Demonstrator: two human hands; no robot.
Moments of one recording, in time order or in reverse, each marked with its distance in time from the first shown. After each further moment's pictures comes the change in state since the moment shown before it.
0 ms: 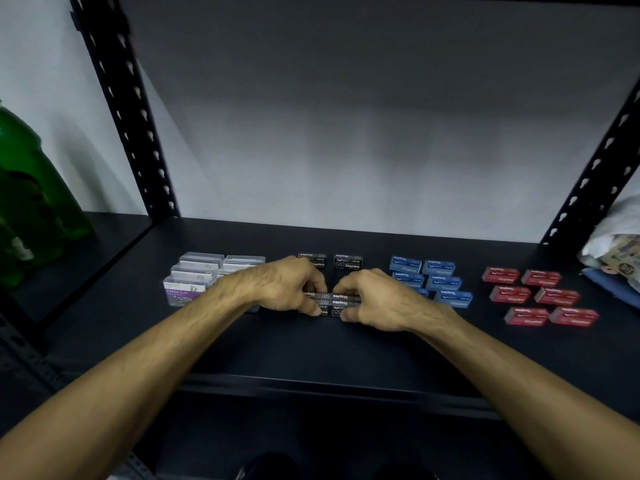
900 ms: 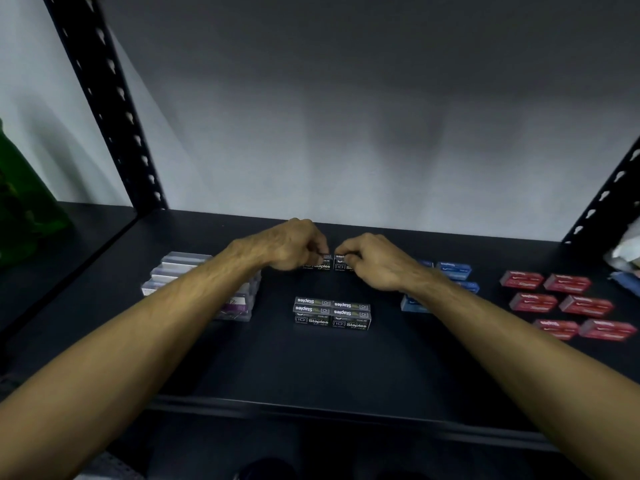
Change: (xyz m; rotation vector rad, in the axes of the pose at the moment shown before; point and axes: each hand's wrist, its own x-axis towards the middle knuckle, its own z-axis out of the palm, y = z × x) left_hand 0.072 -0.034 -0.026 -0.019 0.117 0.015; right_hand 0.072 0.034 -0.016 0.049 0.111 0.087
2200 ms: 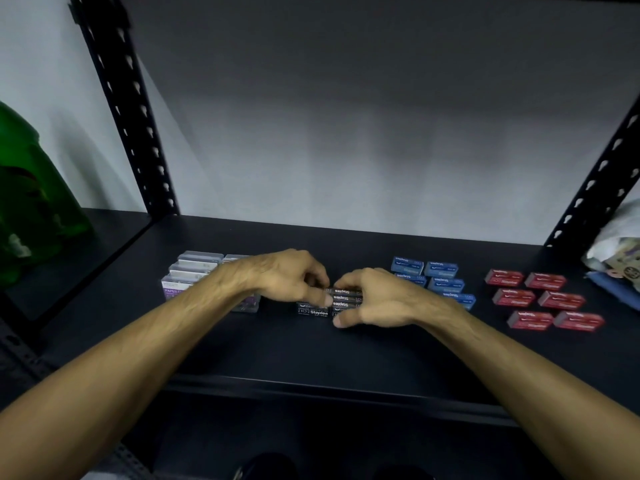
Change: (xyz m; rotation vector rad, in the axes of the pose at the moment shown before) left_hand -0.064 0.027 0.010 -0.022 -0.143 0.012; right_hand -0.069 -0.026 0.001 -0.007 -0.195 -0.025
